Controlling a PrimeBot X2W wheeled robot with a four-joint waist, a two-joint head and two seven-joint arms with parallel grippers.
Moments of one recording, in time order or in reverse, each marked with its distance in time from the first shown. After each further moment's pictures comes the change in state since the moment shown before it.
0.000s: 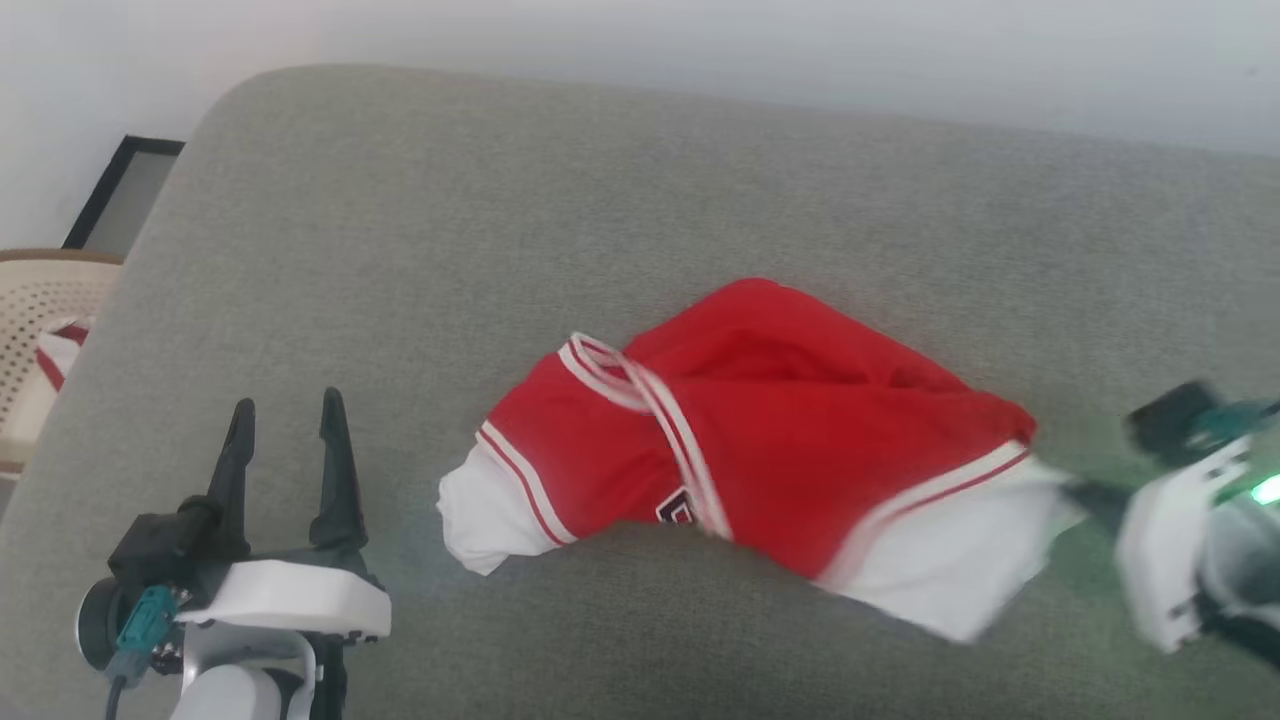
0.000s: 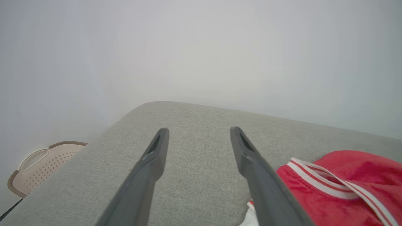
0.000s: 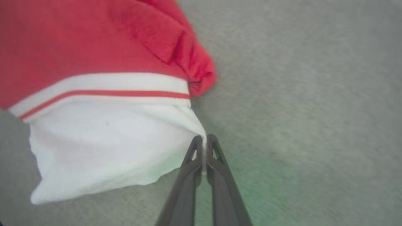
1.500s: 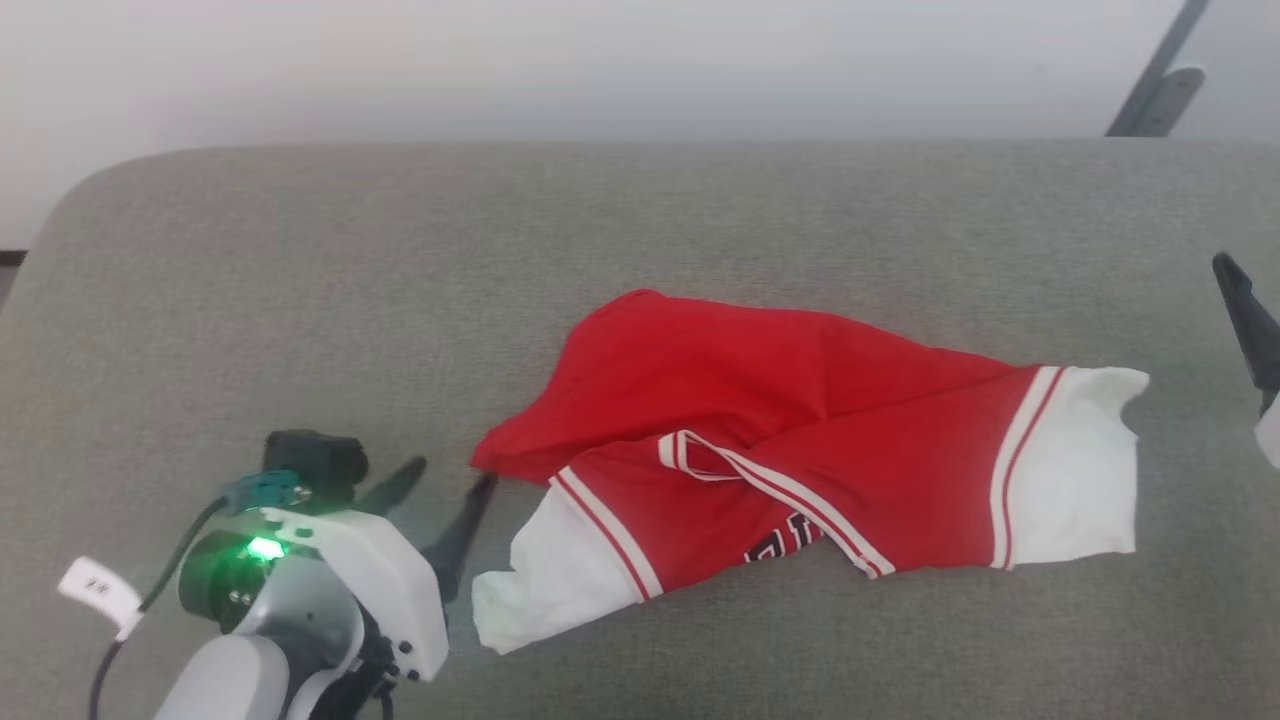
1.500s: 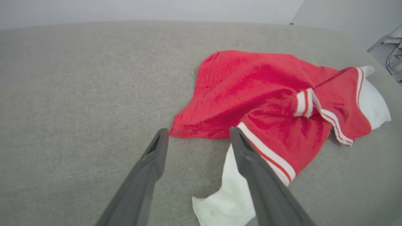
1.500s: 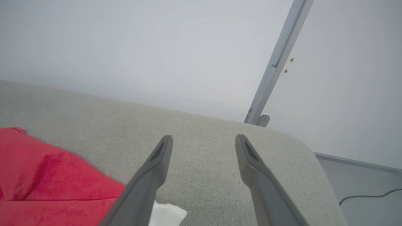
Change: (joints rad) left arm -0.050 0.086 -0.117 -0.082 -0.119 -0.226 0.619; right arm -0.180 0.048 -0.269 0.297 -0.090 0.000 -0.444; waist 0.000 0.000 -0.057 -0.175
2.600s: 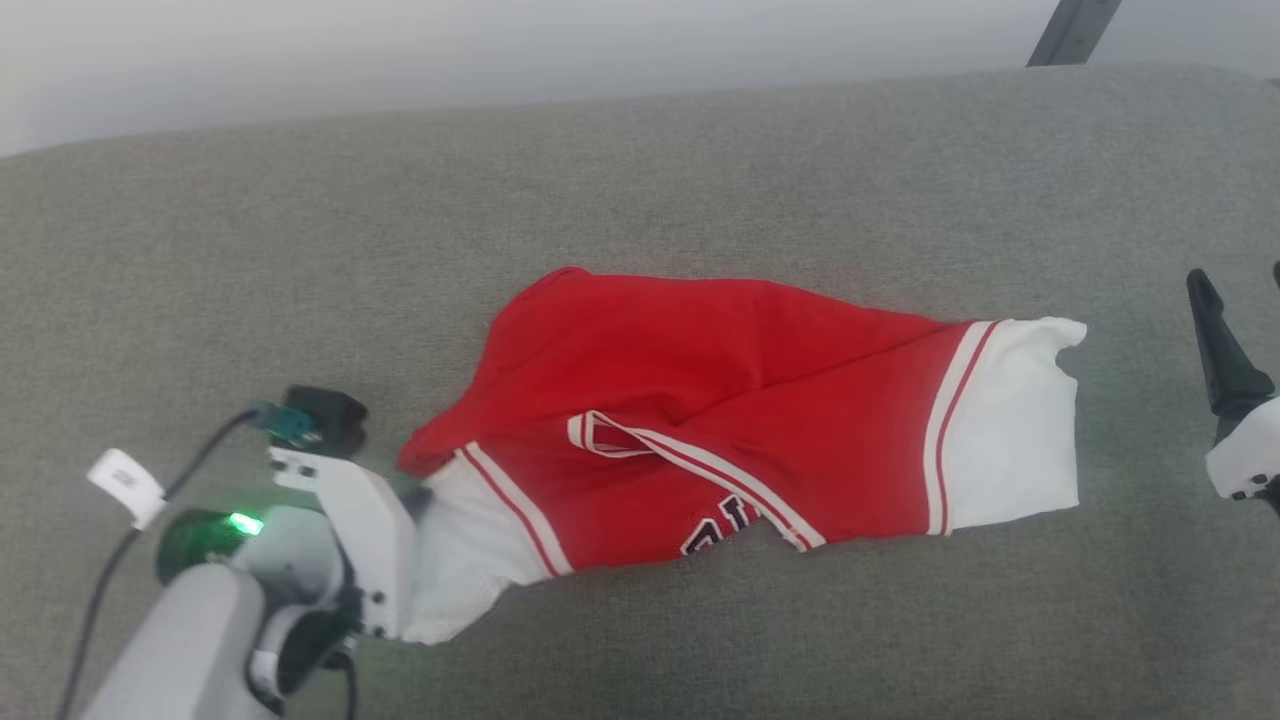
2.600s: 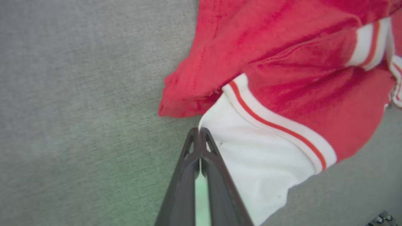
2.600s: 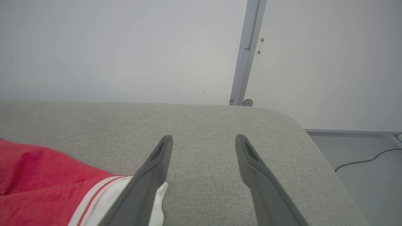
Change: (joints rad) left arm -0.142 0.040 -0.059 0.198 -0.066 0.014 0.278; right arm 0.117 0.193 -0.220 -0.093 -0.141 0.000 -0.069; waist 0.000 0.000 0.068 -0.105
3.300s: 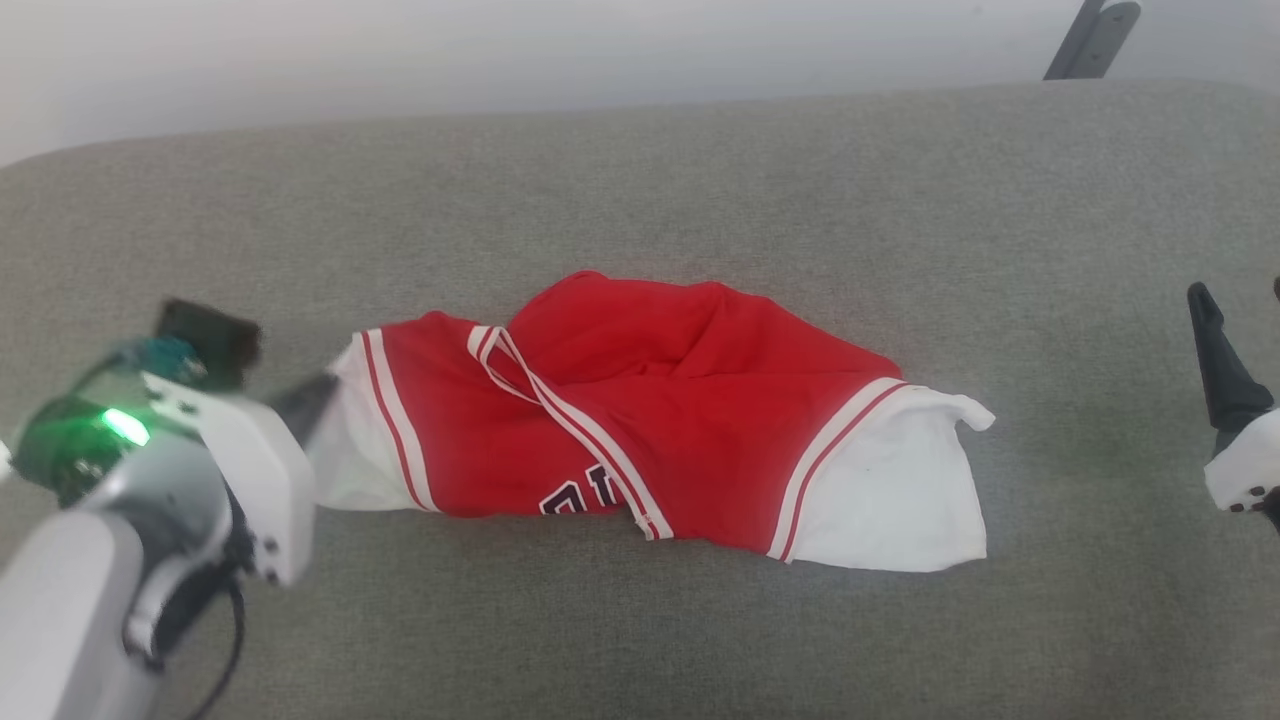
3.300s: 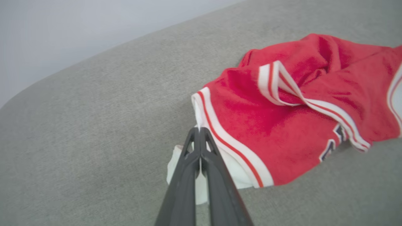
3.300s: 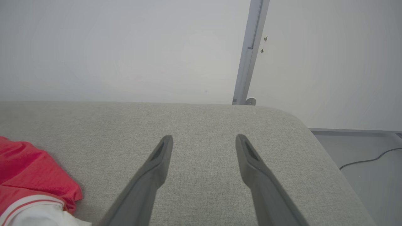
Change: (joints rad) left arm -0.078 0.199 0.043 -0.115 0.040 -0.080 -0.132; right arm 0.026 0.017 -0.028 -0.010 -0.014 0.000 0.006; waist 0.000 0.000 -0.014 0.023
